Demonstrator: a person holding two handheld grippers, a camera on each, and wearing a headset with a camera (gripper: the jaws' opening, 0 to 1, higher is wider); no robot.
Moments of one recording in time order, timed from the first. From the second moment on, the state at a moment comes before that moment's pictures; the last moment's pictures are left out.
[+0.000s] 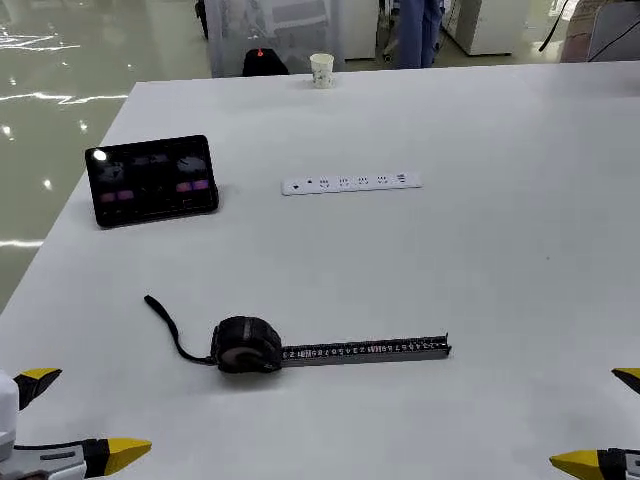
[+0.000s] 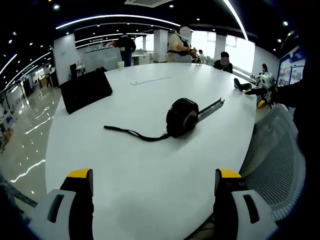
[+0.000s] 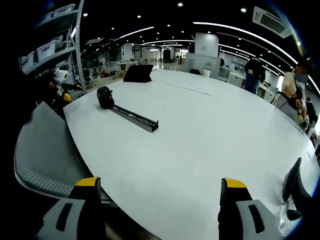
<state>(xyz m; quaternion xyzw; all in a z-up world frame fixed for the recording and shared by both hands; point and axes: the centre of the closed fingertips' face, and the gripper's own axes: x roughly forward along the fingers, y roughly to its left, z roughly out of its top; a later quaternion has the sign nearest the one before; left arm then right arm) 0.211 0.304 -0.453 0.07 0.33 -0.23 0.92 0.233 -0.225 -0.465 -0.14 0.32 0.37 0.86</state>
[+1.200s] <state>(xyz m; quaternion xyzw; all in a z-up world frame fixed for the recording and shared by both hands) 0.217 0.289 -0.446 0.09 0.33 -0.25 0.91 0.241 -0.220 -0.455 -0.17 0.33 0.38 0.85</state>
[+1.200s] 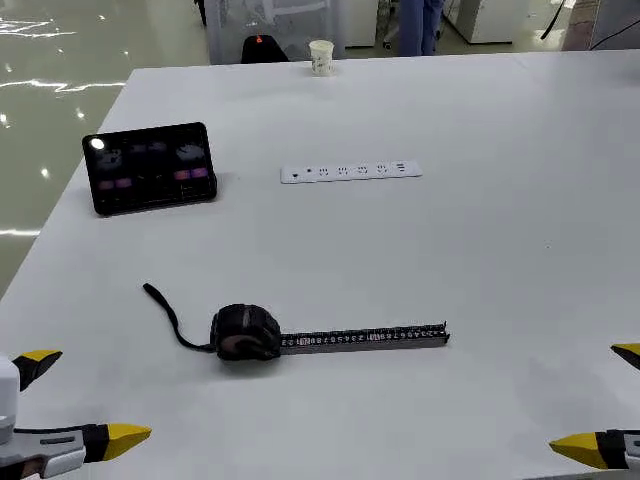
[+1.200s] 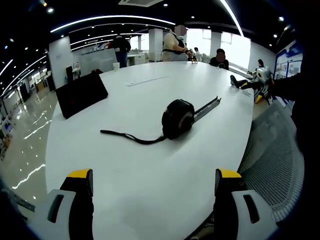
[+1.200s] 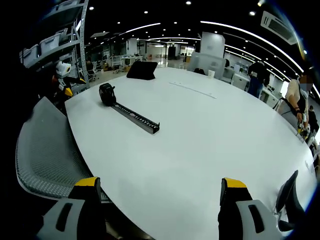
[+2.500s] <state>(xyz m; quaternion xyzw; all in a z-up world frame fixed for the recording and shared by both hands) 0.299 0.158 -0.457 0.06 0.31 -0.21 0.92 0.313 -0.134 -0.474 -0.30 0.33 0.52 0.73</state>
